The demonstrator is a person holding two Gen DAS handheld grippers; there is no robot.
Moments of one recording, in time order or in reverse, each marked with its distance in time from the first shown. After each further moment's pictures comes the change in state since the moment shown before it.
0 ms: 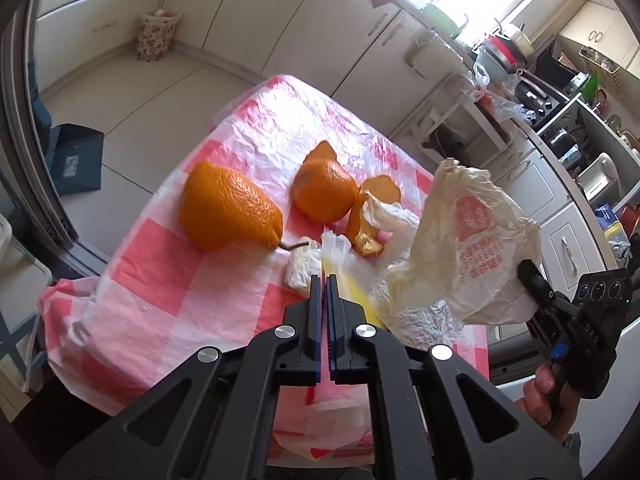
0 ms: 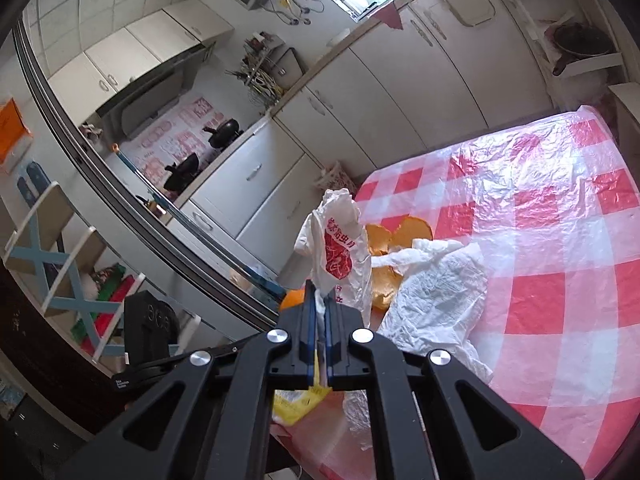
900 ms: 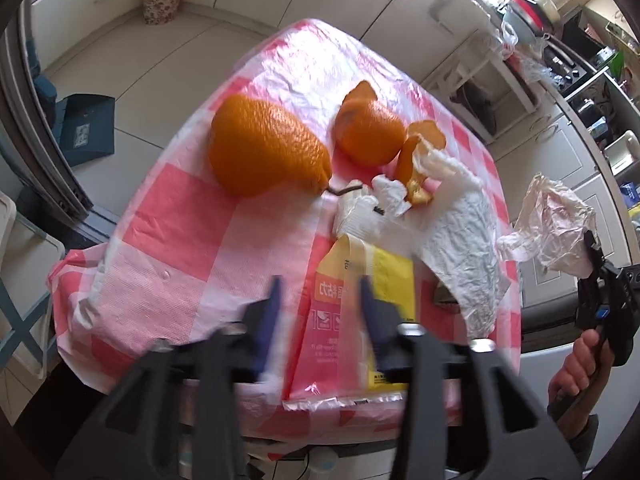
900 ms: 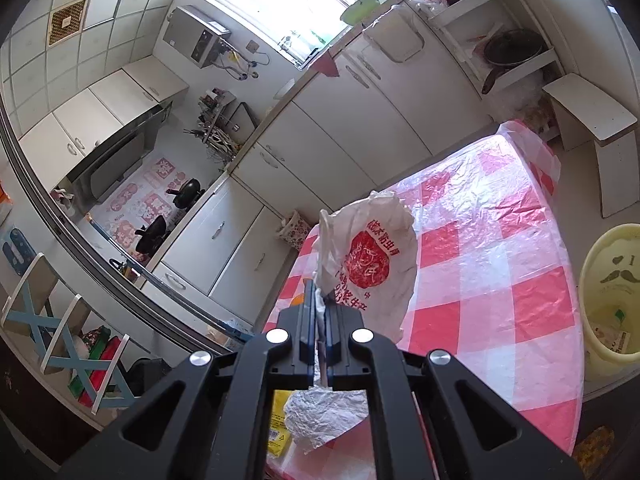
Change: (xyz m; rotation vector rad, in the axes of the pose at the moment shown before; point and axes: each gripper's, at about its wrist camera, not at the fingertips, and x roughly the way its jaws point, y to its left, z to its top) left arm 0.033 0.026 -0.014 0.000 0.190 0.088; right arm -0.064 -0.051 0.017 0.130 -0.155 -0.117
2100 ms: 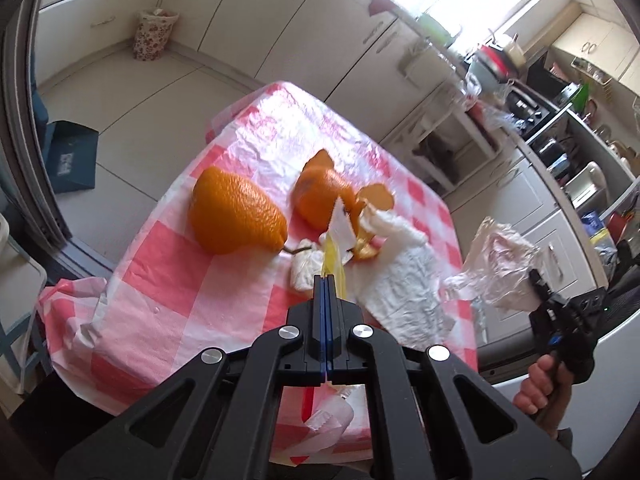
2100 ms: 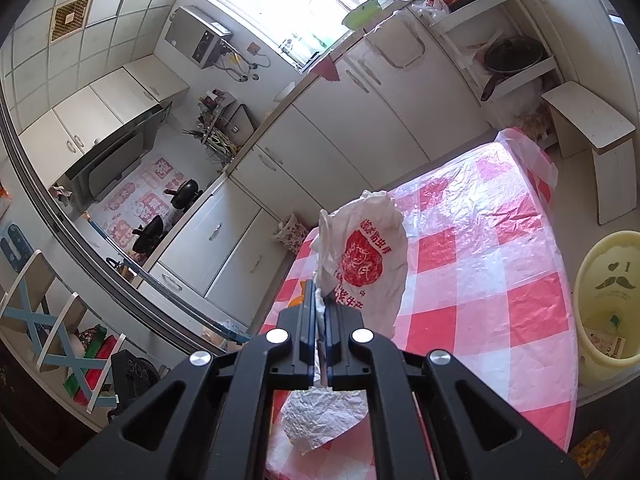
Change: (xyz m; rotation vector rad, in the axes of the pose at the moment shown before) left arm -0.052 -0.006 0.007 -0.011 -0.212 -0.154; right arm -0.004 0.001 0.002 -0.024 -0.017 -0.008
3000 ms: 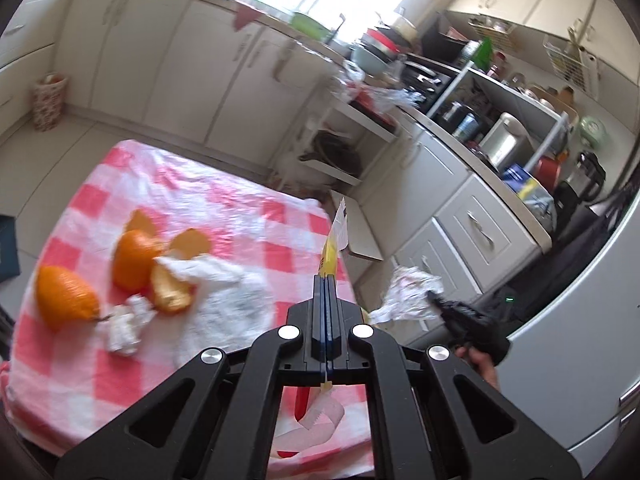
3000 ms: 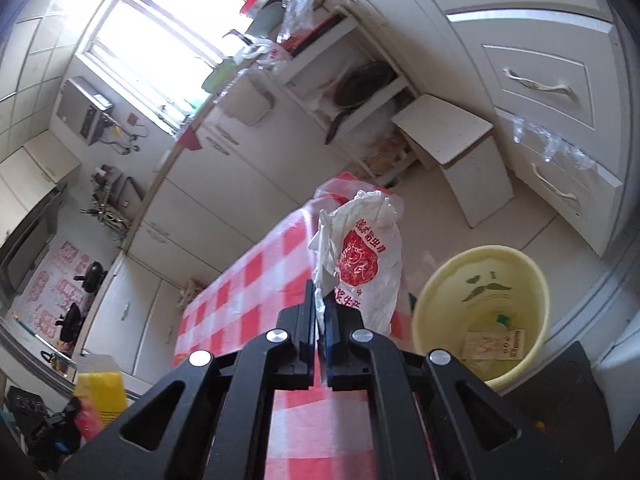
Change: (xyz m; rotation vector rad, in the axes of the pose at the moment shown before) left arm 0.008 -0.184 0.009 0.276 -0.028 -0.242; right arm -0.086 -0.149 0.051 0.238 -0.133 -0.387
